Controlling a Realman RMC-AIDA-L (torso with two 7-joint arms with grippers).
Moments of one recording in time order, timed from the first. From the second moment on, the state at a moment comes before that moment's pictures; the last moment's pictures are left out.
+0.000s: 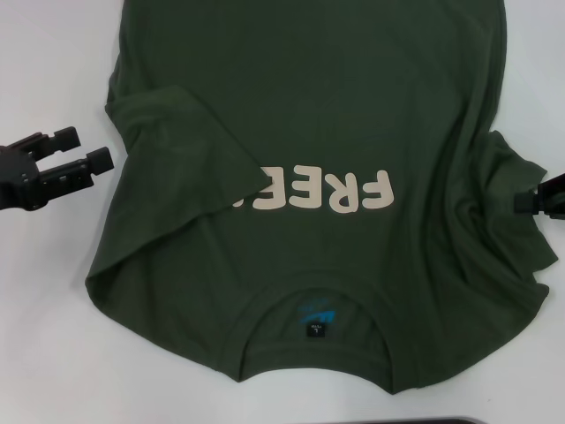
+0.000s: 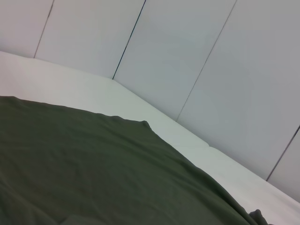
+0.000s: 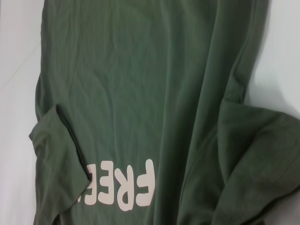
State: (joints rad) left arm -0.38 -2.08 0.31 0.69 2.11 1.69 -1.46; right arm 0.49 1.89 -0.49 -0.61 -2.42 -1.62 2.46
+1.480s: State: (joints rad) left arm -0.39 -2.08 0.30 0.69 2.11 1.68 -1.46; right arm 0.42 1.83 -0.30 -0.94 -2.48 -1.80 2.61
